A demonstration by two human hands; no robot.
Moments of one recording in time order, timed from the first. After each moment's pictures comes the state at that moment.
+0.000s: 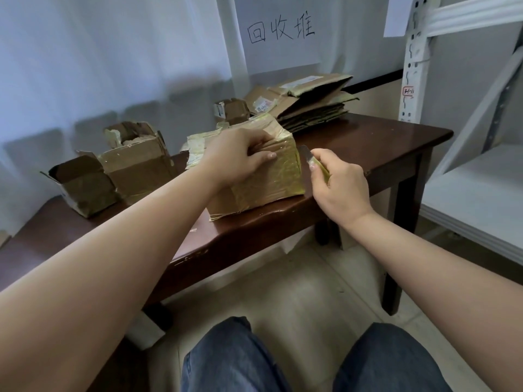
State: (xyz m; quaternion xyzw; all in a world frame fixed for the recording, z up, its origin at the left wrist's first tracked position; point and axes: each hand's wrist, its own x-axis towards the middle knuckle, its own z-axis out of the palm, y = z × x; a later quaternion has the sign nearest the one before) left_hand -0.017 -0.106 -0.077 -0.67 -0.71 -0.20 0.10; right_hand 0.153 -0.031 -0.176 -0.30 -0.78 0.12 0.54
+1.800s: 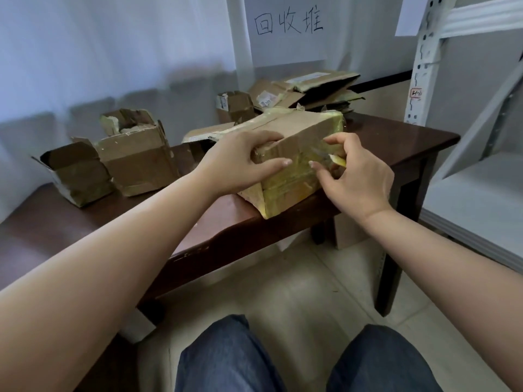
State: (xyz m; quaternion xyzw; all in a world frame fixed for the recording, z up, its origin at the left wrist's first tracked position) left_hand -0.021 -0.125 -0.087 -0.70 -0.66 -0.25 0.06; right_hand 0.160 -0.026 -0.168 -0.36 -0.77 0.03 0.52
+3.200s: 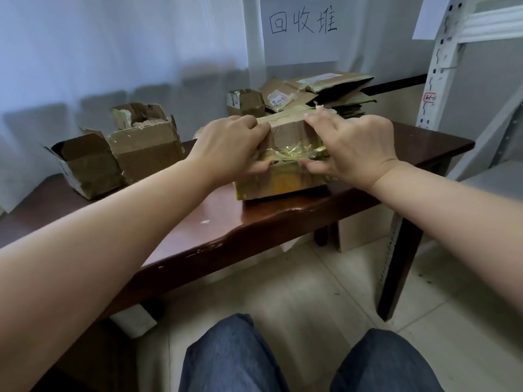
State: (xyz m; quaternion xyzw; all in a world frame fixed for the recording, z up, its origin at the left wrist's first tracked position) left_hand -0.050 -0.127 -0.076 -0.68 -0.64 -0.02 0.35; right_hand 0.138 -0.004 -0.119 -0.24 -0.84 -0.33 0.35
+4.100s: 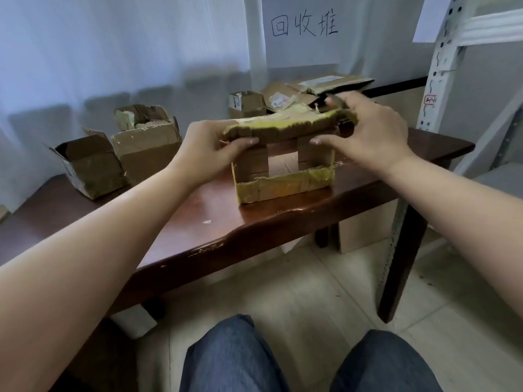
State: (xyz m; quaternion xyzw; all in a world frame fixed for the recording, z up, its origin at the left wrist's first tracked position) left_hand -0.080 -0.143 -0.086 -0.69 -0.61 -0.38 0.12; right_hand 0.151 -0.007 -0.100 -0.32 -0.83 0.03 0.45
